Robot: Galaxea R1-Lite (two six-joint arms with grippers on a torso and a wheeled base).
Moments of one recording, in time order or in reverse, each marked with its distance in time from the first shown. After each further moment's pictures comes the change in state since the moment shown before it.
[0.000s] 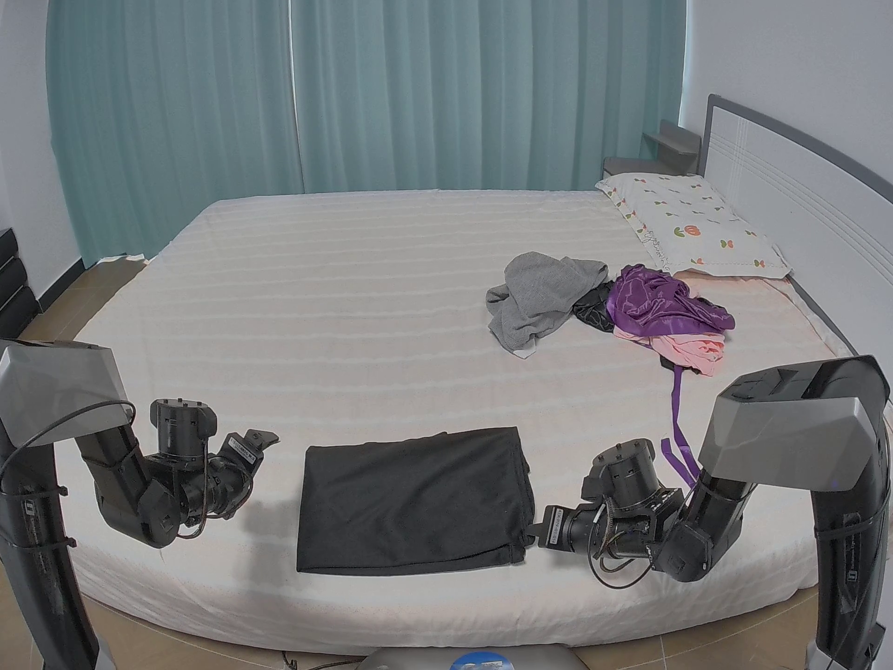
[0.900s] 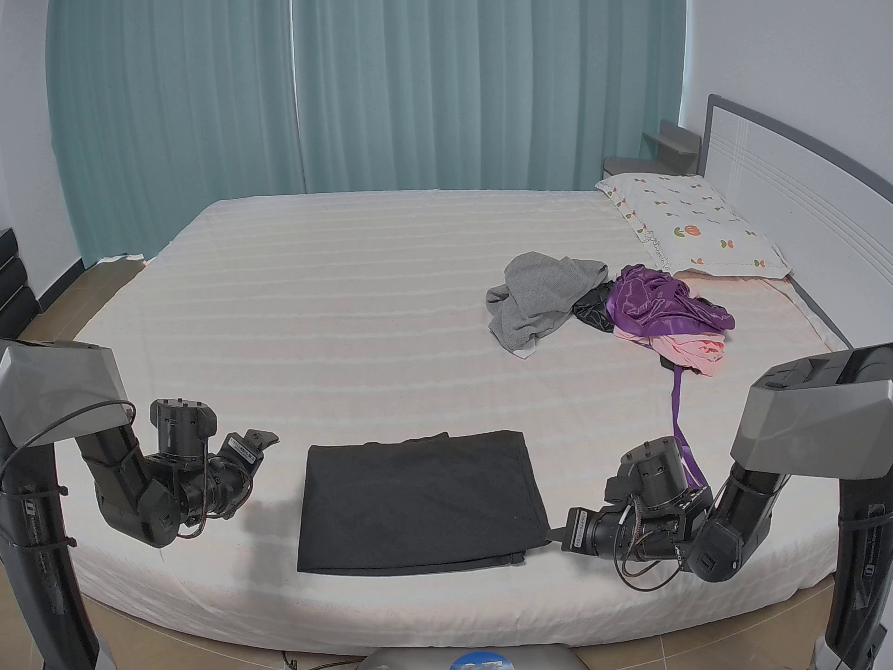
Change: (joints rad) left arm 0.001 0.003 -0.002 0.000 -0.001 0.001; right arm -0.033 -0.089 0.113 -0.003 0.037 0.003
